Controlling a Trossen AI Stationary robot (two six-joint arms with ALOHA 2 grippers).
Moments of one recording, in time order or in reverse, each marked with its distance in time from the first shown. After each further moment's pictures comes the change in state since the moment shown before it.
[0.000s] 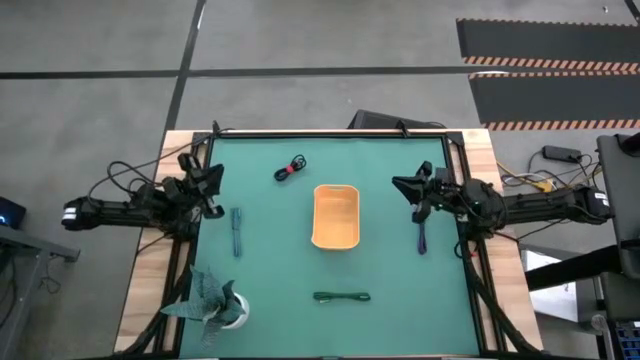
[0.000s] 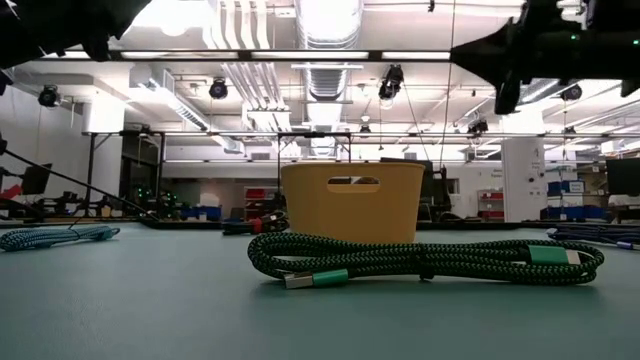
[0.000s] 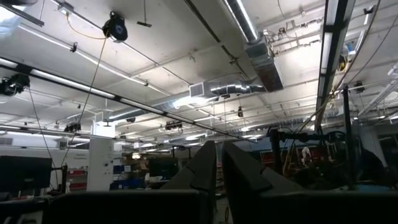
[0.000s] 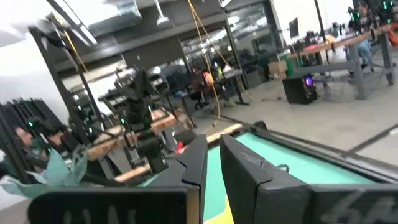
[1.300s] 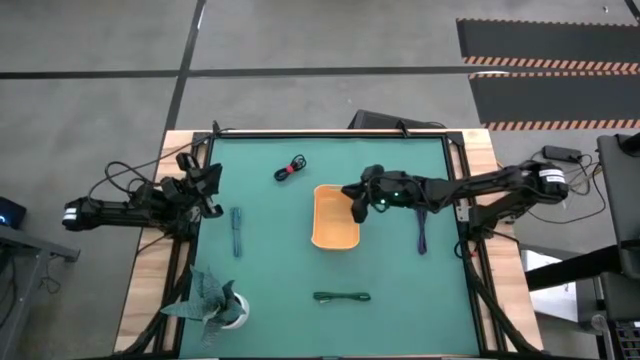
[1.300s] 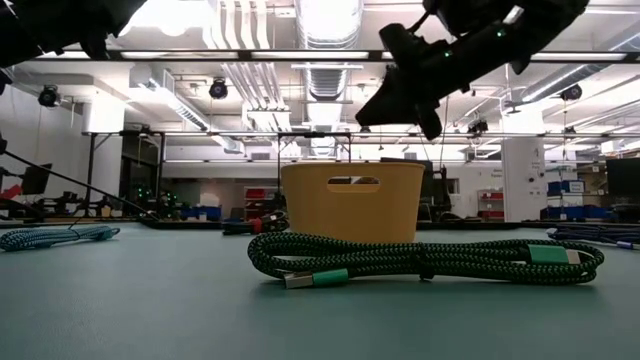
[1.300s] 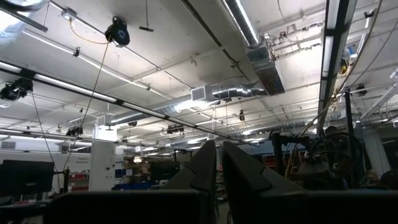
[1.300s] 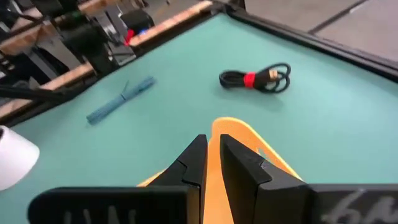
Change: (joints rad) left arm 0.000 -0.012 0.000 0.006 0.000 0.013; right arm 0.000 0.640 0.568 -0.473 -0.002 0.126
